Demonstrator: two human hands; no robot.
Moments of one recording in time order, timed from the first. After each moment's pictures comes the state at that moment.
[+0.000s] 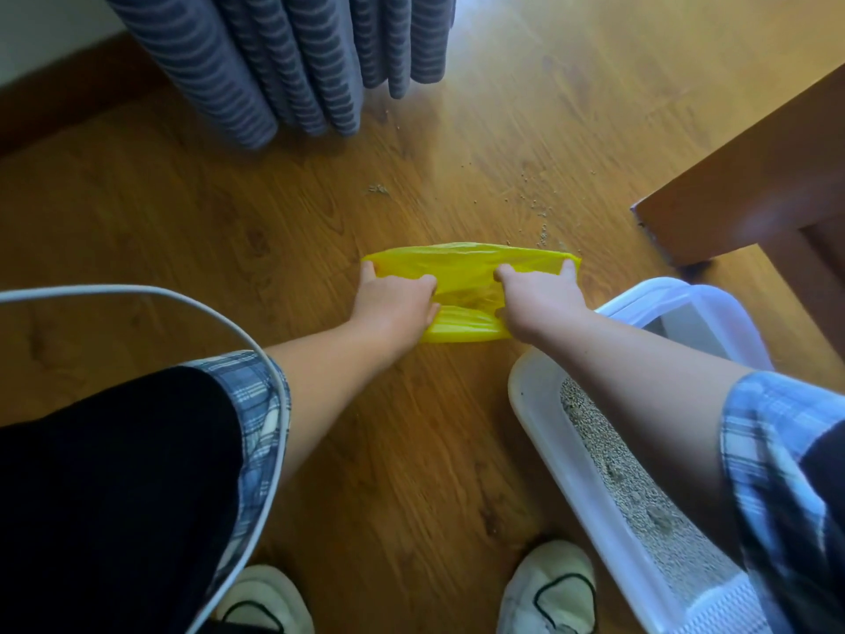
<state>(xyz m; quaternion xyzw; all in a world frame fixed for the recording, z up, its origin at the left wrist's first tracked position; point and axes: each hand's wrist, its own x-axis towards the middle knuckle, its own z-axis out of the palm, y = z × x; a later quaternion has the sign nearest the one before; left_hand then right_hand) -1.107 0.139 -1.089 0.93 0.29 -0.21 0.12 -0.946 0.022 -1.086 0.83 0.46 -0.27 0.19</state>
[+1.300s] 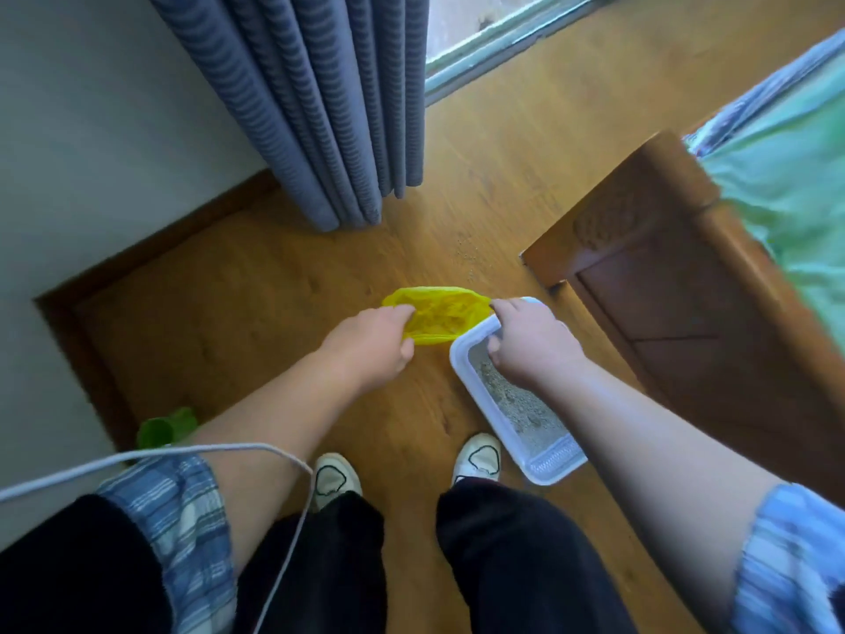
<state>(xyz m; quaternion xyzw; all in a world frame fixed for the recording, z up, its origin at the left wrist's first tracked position) -1.155 0.094 -0.628 0.88 0.28 -0.26 0.26 -0.997 -0.060 -0.627 0.86 0.39 -0.32 0.05</state>
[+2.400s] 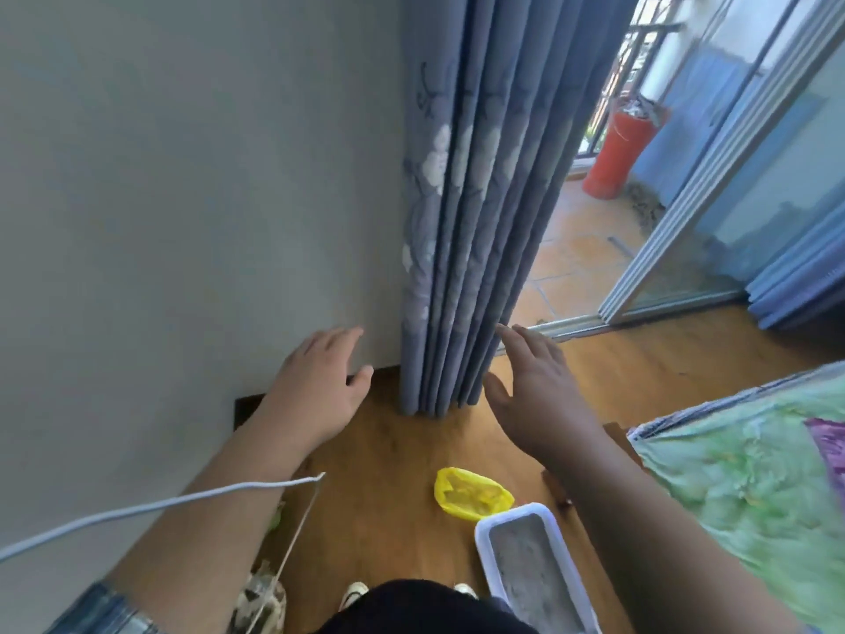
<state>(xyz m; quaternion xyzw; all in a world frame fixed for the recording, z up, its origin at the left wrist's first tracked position) -1.343 0.127 -0.119 0.85 0.49 0.06 0.16 -1.114 -0.005 -0.094 0.81 0.54 -0.14 -0.16</state>
